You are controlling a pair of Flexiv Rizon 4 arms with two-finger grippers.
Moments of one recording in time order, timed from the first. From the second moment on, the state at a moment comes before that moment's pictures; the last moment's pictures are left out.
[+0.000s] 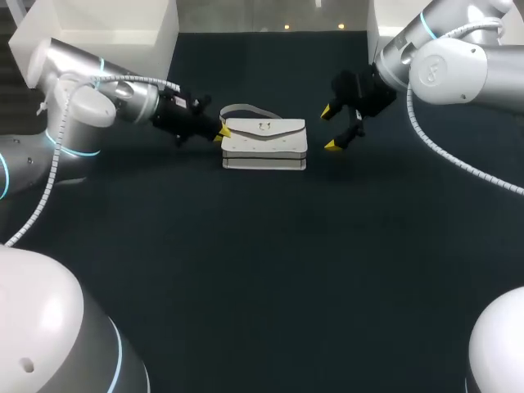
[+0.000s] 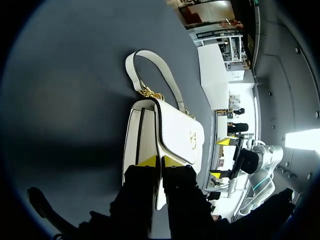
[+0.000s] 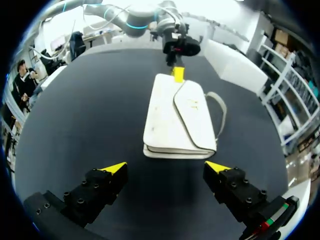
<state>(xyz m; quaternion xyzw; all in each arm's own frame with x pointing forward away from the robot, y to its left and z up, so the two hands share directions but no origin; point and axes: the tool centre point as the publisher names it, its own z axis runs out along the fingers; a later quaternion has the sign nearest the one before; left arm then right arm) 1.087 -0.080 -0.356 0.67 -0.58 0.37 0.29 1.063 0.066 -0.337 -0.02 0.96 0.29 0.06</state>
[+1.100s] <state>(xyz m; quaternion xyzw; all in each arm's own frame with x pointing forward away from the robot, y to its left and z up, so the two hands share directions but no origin) 1.084 -0.019 -0.292 0.55 -0.72 0.38 0.19 1.074 0.087 -0.297 -0.04 0.97 0.22 0.10</state>
